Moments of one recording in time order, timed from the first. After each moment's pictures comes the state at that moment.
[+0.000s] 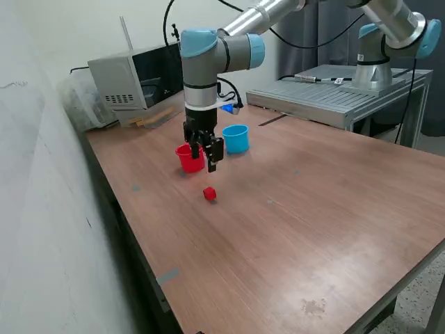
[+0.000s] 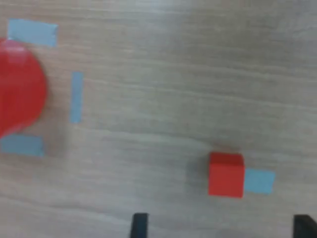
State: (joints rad) arm -0.01 -0.58 0.89 -1.99 -1.72 3.03
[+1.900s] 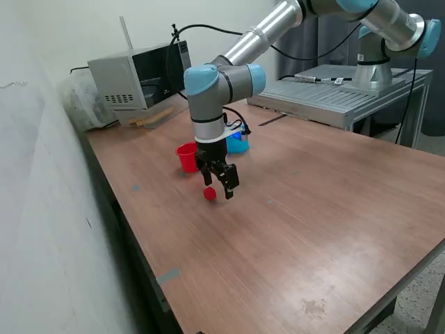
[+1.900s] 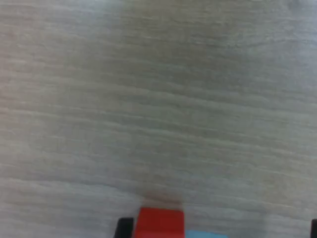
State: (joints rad) arm -0.01 -0.49 0.87 -2.00 -1.61 3.02
